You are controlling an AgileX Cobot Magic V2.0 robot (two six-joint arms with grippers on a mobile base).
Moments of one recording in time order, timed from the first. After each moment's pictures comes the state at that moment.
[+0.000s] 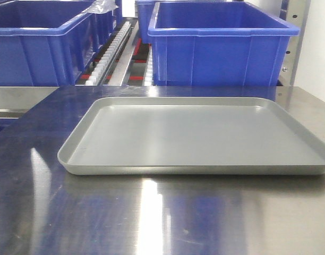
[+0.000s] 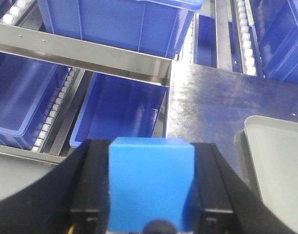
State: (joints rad) left arm -0.08 0.67 -0.62 0.10 0.44 -0.35; right arm 0.02 0.62 -0.49 0.00 0.29 0.24
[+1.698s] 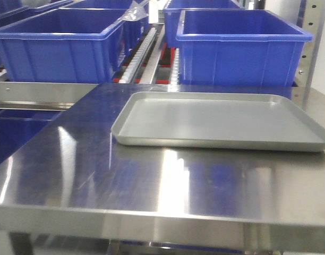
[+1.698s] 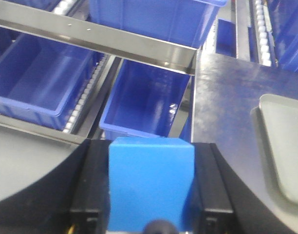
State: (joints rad) left arm -0.08 0.67 -0.62 0.10 0.44 -0.35; right arm 0.02 0.62 -0.49 0.00 0.29 0.24
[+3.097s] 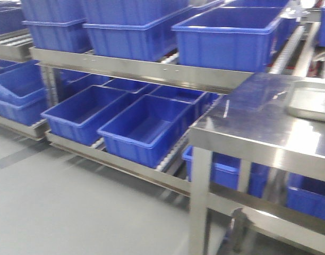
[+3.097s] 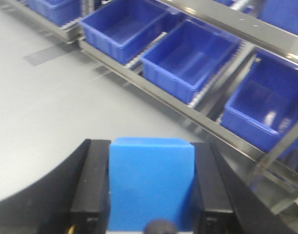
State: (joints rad) left arm -0.08 0.67 -0.62 0.10 0.44 -0.35; right arm 0.02 0.62 -0.49 0.00 0.29 0.24
